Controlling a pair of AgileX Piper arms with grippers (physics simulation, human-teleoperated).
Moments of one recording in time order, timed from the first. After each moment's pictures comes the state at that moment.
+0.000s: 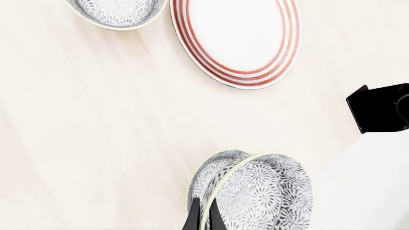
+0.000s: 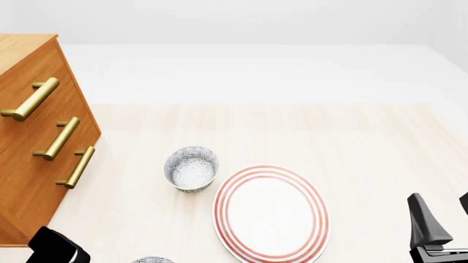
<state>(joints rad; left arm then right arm) -0.97 0.54 -0.39 0.82 -0.56 0.00 0.00 -0.03 0.00 -0.03</state>
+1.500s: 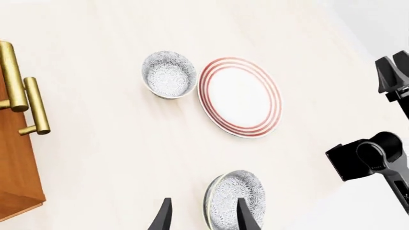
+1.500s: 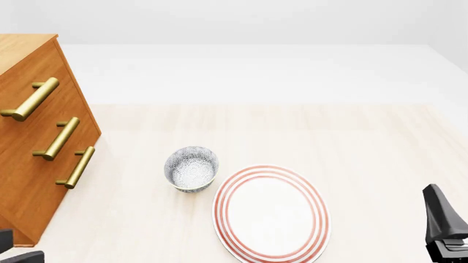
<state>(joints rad) -0.66 0.28 -0.80 1.18 -0.34 -0.02 0.00 -0.14 0.09 0.00</state>
